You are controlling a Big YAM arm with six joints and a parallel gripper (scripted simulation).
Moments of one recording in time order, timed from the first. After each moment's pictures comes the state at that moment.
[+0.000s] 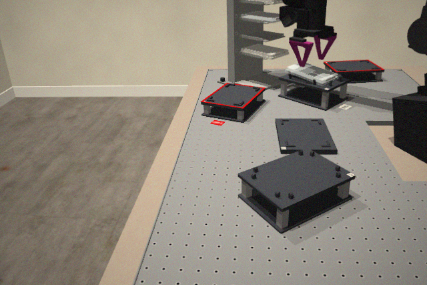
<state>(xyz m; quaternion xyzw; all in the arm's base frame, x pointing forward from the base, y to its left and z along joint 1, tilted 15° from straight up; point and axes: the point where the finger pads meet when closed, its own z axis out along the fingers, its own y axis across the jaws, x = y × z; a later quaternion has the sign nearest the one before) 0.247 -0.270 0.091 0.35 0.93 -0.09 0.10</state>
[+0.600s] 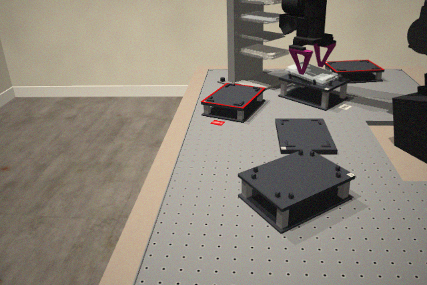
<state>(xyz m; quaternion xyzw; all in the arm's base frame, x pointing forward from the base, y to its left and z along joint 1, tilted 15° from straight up) 0.249 -0.275 0.069 0.35 0.93 -0.09 0.10</state>
